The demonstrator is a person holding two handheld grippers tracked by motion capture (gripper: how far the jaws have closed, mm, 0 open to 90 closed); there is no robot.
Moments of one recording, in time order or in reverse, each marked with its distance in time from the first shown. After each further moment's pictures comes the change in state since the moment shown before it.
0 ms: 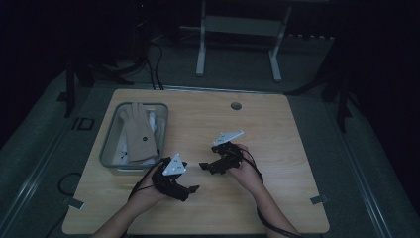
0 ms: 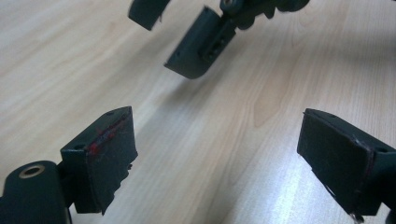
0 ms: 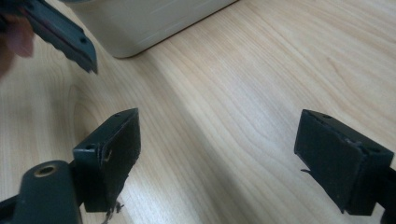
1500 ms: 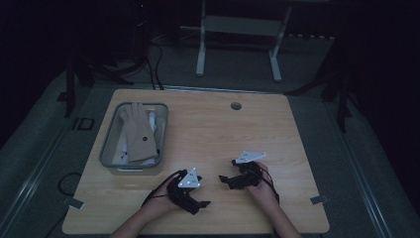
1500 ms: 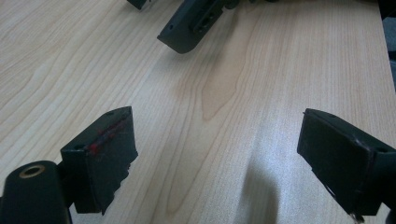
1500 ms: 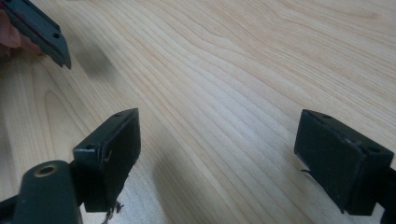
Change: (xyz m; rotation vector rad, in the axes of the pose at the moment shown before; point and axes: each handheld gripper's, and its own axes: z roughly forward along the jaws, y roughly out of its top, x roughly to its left) left arm -0.021 -0.016 0.047 0.027 -0.144 0.073; right arm -0.012 -0.087 -0.020 -0.059 -0.112 0.056
